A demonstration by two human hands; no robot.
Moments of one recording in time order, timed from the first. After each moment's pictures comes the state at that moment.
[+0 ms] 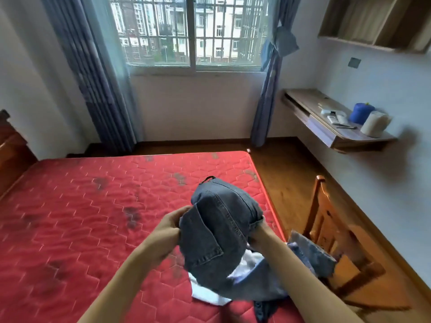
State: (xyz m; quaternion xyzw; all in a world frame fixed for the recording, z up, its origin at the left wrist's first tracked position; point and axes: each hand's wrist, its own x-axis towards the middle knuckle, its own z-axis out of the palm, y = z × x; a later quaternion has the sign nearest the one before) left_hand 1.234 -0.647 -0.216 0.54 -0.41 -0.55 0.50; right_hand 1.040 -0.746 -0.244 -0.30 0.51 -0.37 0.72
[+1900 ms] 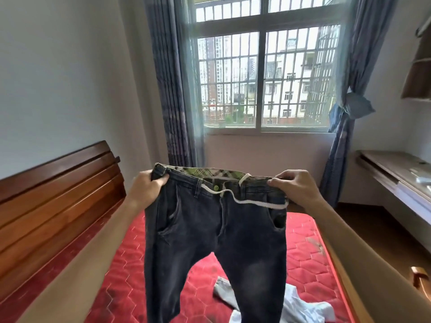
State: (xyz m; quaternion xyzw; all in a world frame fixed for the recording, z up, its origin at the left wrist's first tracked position) left_hand 1.376 -0.660 -0.045 0.79 -0.36 -0.03 0.50; right_hand 1.095 -0.884 -0.065 -0.76 0.39 -0.38 0.35
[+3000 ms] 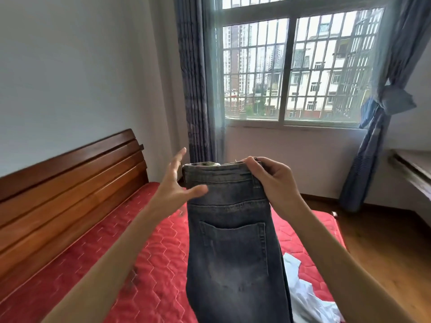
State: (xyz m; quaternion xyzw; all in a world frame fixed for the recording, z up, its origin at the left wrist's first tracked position) left_hand 1.354 -0.615 -0.053 0.68 -0.48 -0.13 0.54; right_hand 1.157 -0.762 -0.032 -0.67 0.14 -0.42 0.60
